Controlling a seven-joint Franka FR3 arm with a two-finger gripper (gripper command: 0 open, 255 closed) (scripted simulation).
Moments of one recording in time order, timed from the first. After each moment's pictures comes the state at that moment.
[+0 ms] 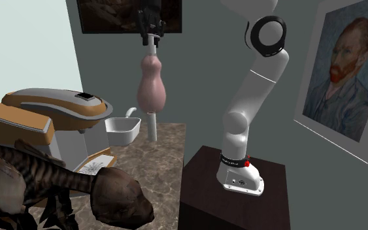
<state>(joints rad) 0.09 -0.43 0.22 -1.55 0.24 1.16 0.56</state>
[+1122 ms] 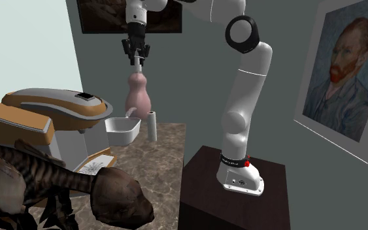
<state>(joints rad) 0.03 -0.20 0.13 -1.56 0.16 1.36 0.35</state>
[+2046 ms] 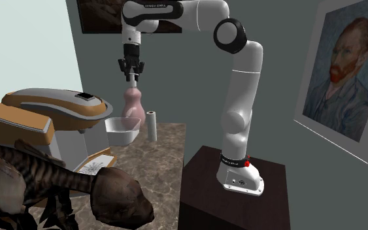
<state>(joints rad) 0.00 -0.08 0.10 -1.64 0.14 1.55 0.26</state>
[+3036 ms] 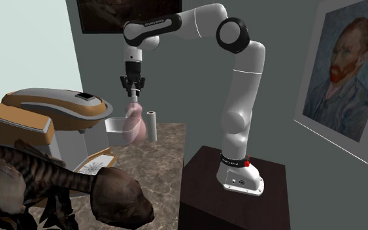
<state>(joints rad) 0.00 -0.11 0.10 -1.87 0.14 1.76 0.24</state>
